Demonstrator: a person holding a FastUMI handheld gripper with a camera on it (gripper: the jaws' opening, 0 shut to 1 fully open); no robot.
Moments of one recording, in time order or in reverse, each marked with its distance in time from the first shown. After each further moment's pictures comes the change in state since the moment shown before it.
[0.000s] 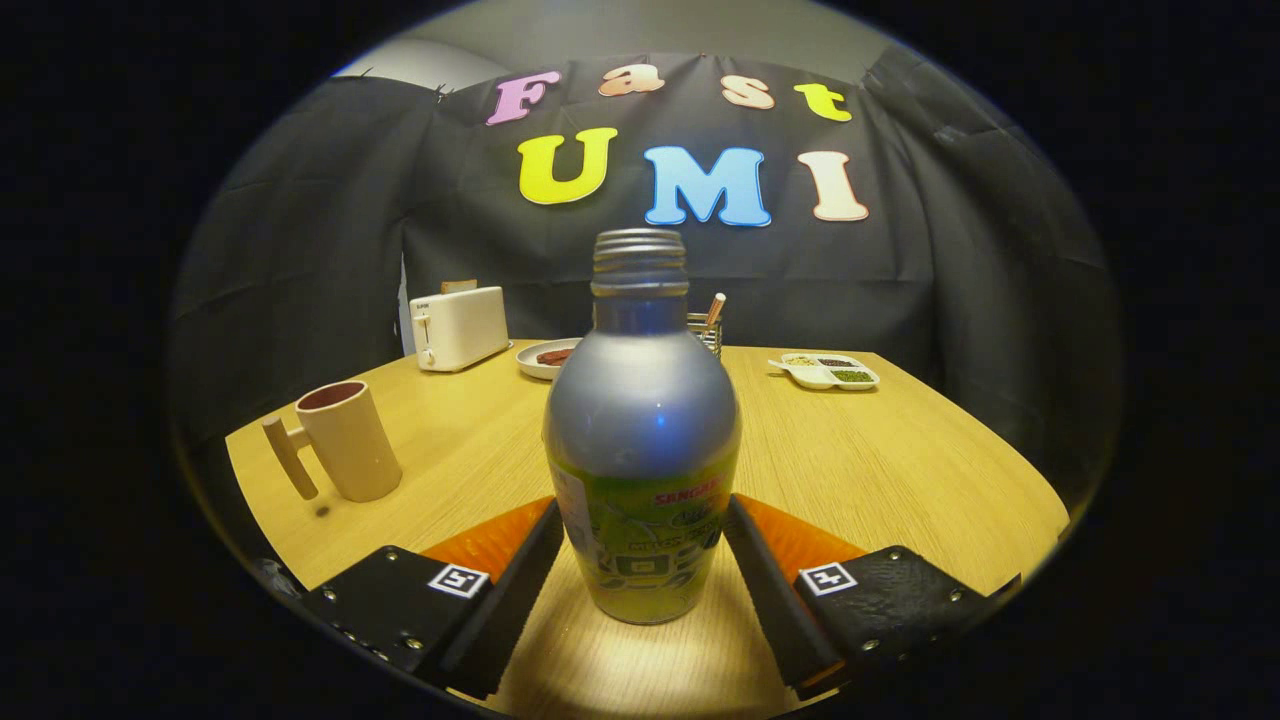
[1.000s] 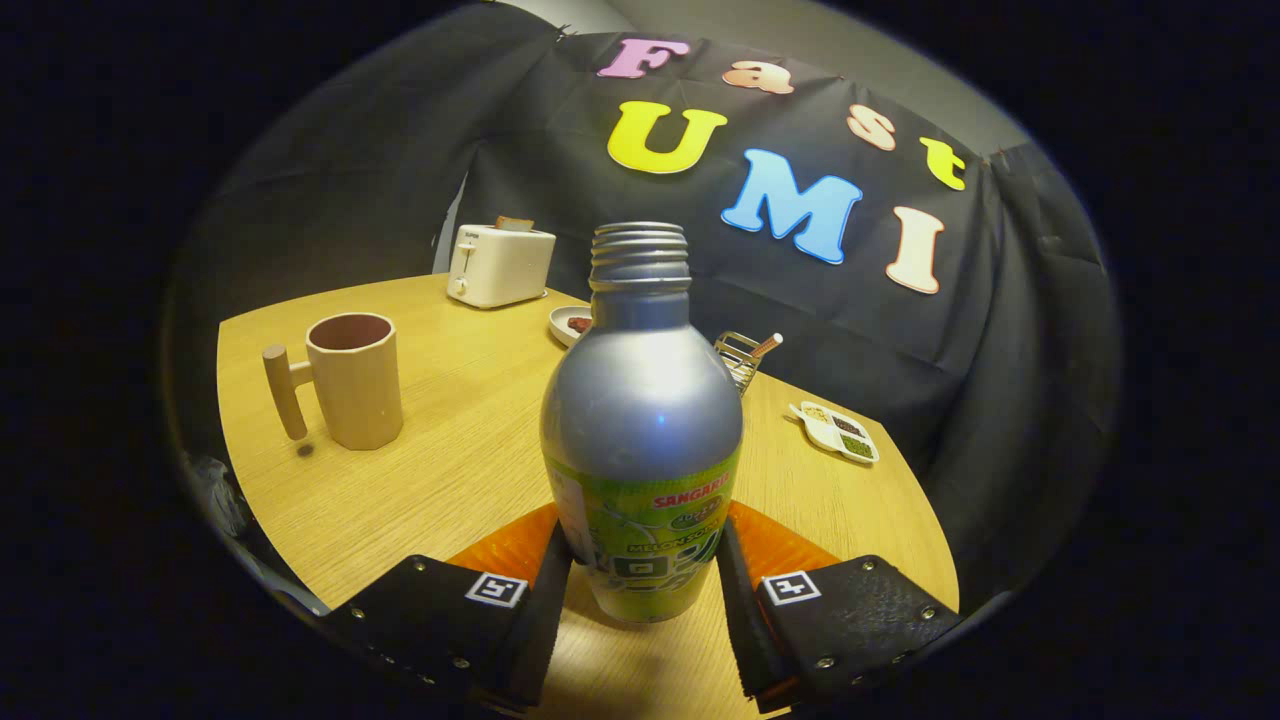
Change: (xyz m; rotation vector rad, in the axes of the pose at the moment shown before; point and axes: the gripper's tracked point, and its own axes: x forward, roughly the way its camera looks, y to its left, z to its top) arm 0.005 0.030 0.039 -0.390 0.101 0.020
